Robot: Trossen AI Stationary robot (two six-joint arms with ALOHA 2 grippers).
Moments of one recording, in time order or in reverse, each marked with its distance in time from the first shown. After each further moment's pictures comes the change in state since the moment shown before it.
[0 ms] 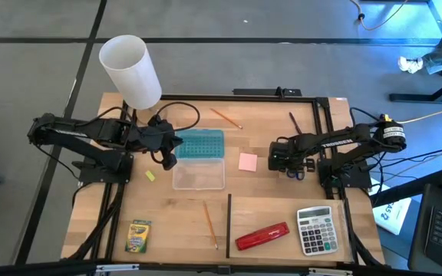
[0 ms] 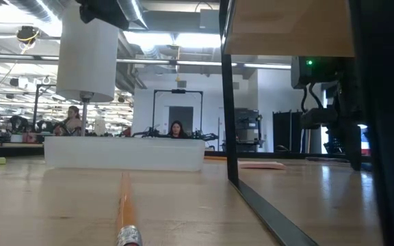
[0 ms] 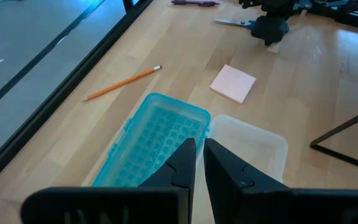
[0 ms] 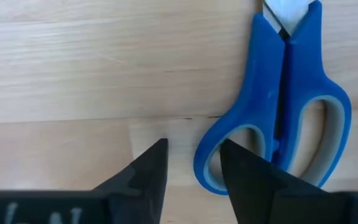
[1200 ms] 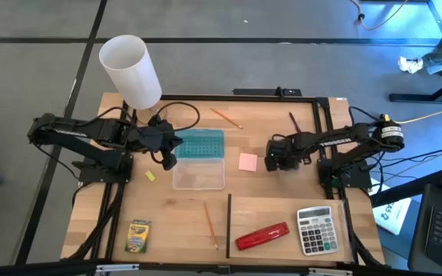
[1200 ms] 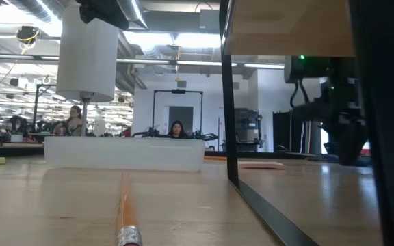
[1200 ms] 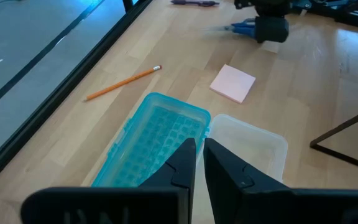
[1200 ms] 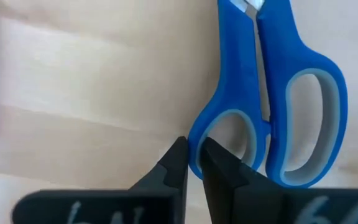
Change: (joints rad) left arm 0.000 0.000 0.000 0.000 0.001 0.000; right arm 0.000 0.006 0.058 0.001 0.092 -0.243
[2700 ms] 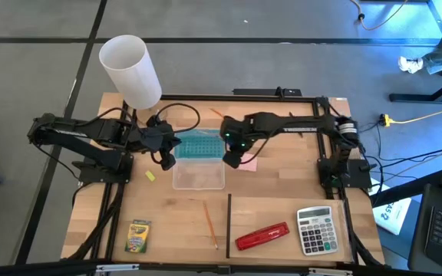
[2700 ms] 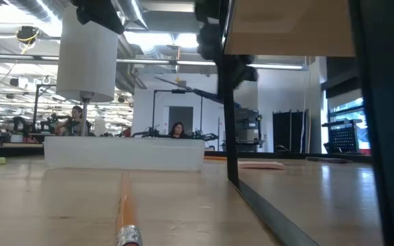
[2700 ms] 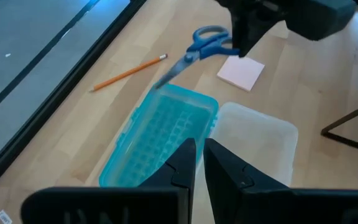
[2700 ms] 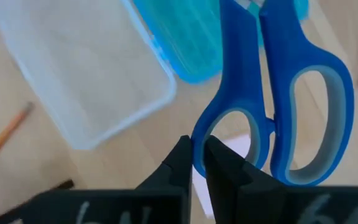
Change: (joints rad) left arm 0.000 0.000 0.000 -0.052 -0.007 0.001; right arm 0.015 0.454 0.953 -0.216 -0.006 -0.874
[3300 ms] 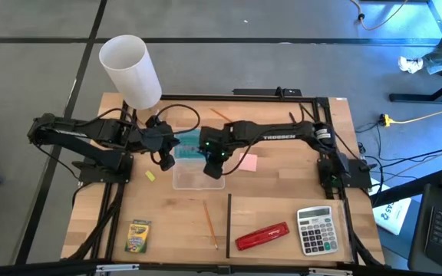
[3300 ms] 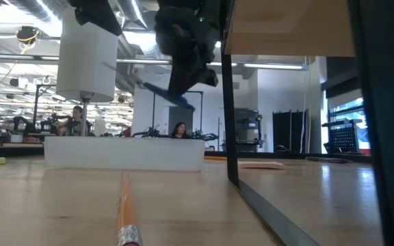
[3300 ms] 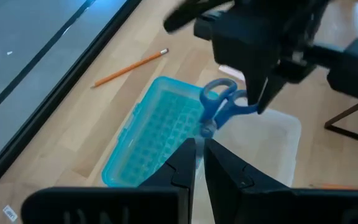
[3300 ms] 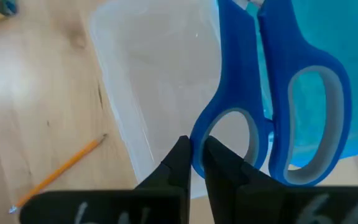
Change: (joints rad) left arm -0.005 0.000 0.000 -0.024 -0.001 0.003; right arm 0.065 0.234 0.266 0.073 -0.120 -0.052
